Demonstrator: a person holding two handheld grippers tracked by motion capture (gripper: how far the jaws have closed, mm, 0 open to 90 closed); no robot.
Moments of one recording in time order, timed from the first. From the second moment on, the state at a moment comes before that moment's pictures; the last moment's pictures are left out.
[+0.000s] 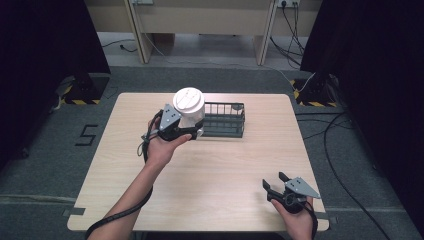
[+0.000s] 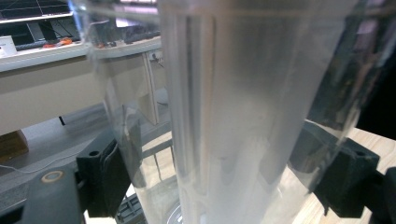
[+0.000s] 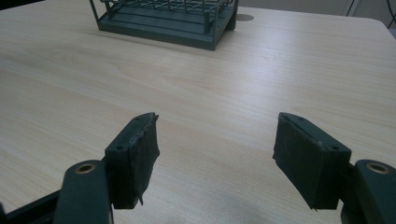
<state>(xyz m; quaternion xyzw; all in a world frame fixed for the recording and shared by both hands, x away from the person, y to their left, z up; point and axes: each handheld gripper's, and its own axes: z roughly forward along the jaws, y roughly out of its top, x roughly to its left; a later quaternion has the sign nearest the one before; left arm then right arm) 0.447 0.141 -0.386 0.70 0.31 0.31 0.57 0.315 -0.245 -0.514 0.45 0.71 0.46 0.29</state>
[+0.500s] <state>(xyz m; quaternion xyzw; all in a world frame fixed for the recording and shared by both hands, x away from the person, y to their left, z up) 0.453 0.134 -0.377 0.69 0.31 0.32 0.57 0.315 -0.246 -0.514 0.45 0.70 0.46 0.29</state>
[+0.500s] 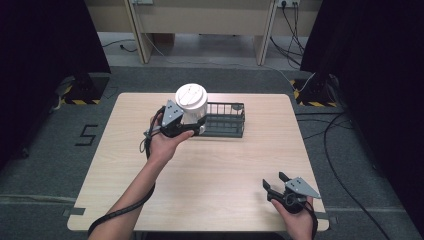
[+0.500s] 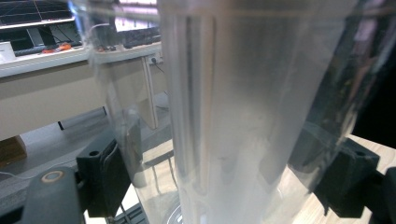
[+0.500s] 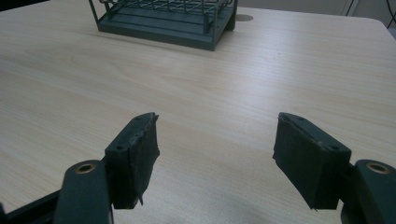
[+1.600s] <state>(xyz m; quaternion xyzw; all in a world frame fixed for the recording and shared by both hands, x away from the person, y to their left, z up) 0.472 0.126 -0.373 0.69 0.31 0.32 0.57 0.315 -0.246 -0.514 0.45 0.70 0.47 0.29</state>
